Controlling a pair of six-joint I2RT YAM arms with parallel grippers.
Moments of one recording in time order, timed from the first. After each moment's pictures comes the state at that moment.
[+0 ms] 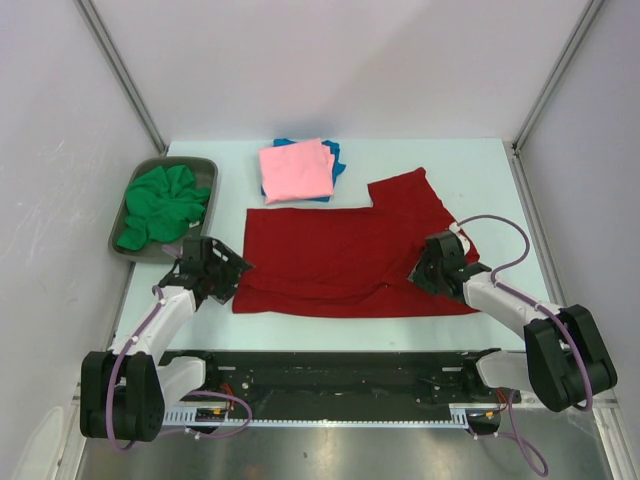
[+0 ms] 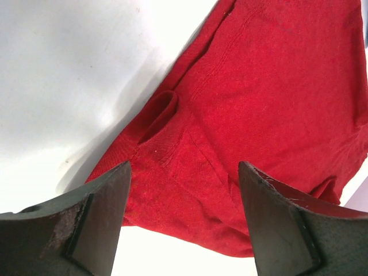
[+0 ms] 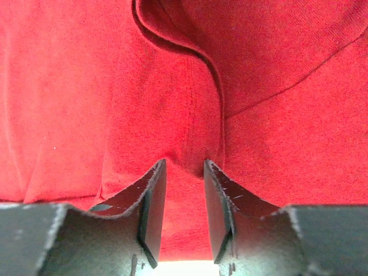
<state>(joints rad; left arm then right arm) -0.06 1.06 0.50 -0.36 0.09 -0.99 0.37 1.26 0.56 -0.23 0.09 0.89</state>
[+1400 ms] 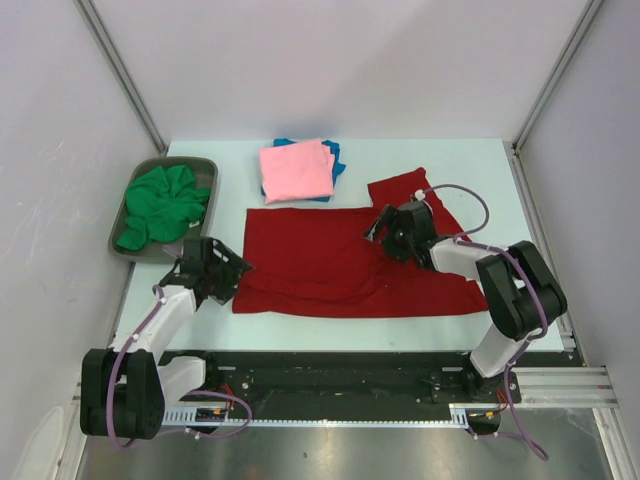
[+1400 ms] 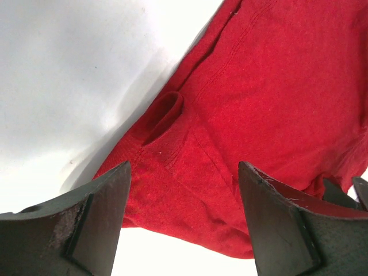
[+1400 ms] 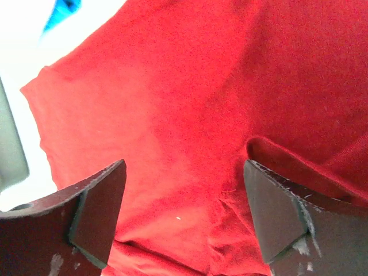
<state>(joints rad) -0.06 1.07 0.50 -0.36 0.08 -0.98 0.42 1.68 0.83 0.14 -0.05 0.91</state>
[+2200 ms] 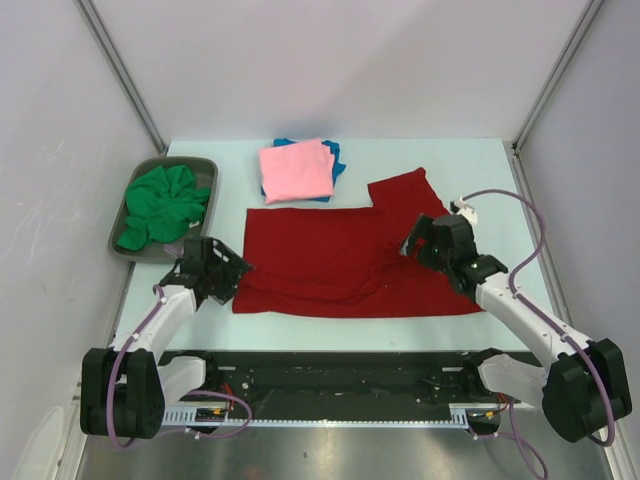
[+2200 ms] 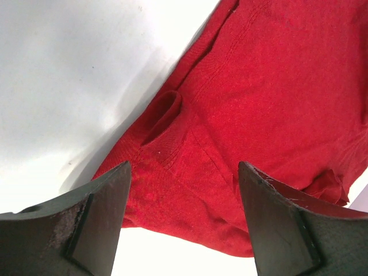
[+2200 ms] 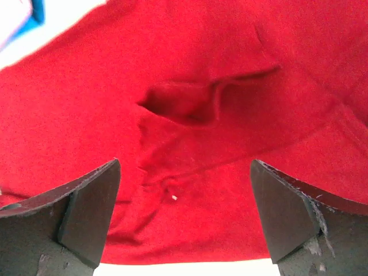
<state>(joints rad) -0.06 1.08 0.50 -0.35 0.09 -0.98 0.40 1.10 0.73 -0.29 0.20 0.73</state>
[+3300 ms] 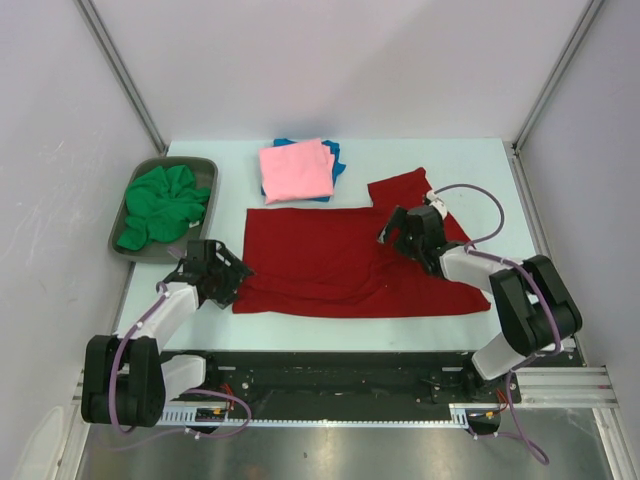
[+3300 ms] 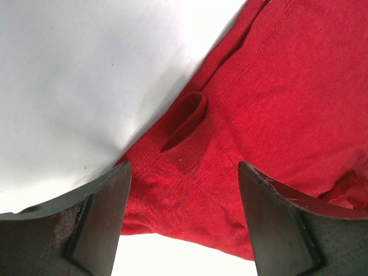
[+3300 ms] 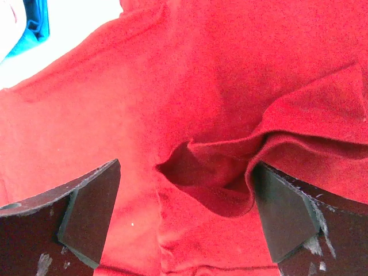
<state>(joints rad) -0.06 1.14 0.49 -0.34 0.09 -0.95 0.40 1.55 0.73 0.13 0.12 0.78</state>
